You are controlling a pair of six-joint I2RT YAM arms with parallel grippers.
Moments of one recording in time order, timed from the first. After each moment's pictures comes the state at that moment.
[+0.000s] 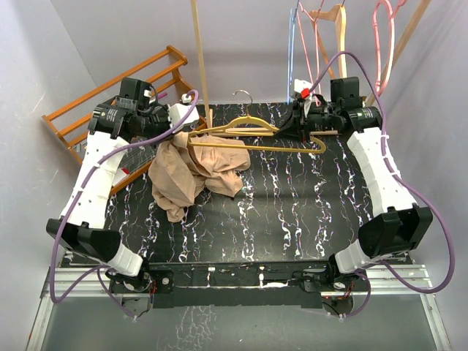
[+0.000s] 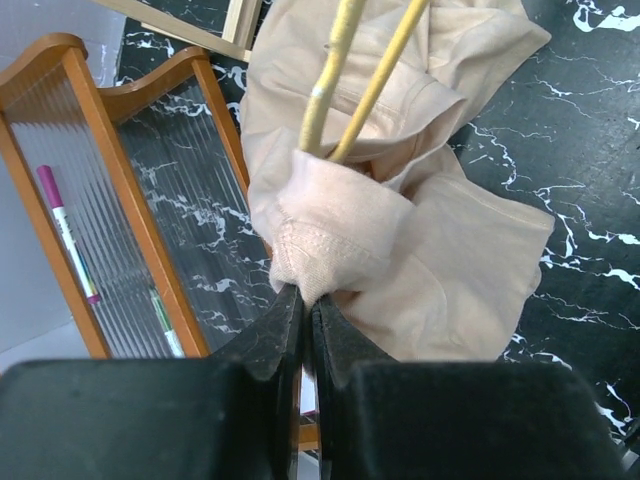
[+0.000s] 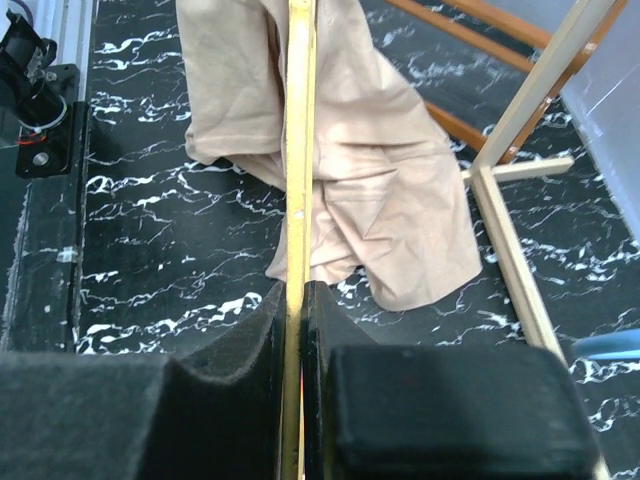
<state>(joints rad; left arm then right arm) -0.27 1.52 1.86 -1.23 0.34 0.97 0.13 1.52 1.65 -0.86 -1.16 -0.71</state>
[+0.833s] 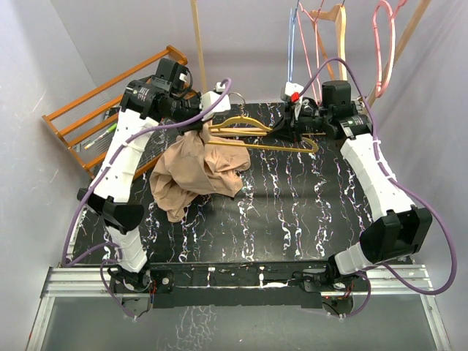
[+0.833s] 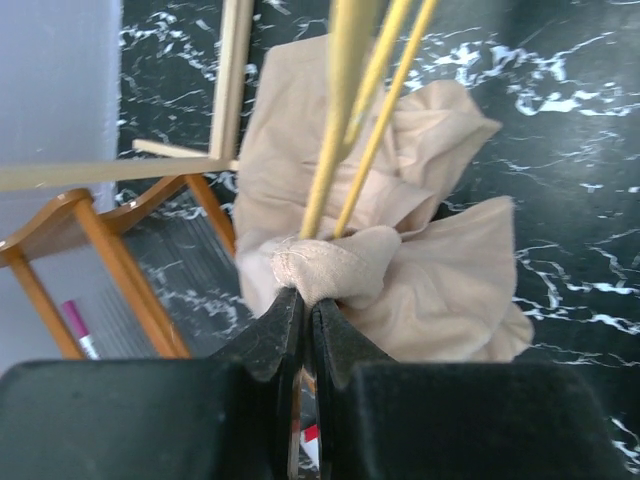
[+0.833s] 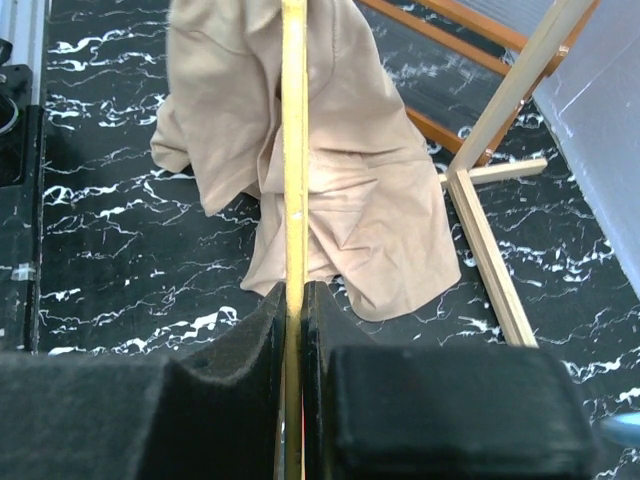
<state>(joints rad) -0.44 1.85 2.36 -1.41 0.34 0.95 0.19 1.48 1.56 -0.64 -1.07 -0.60</state>
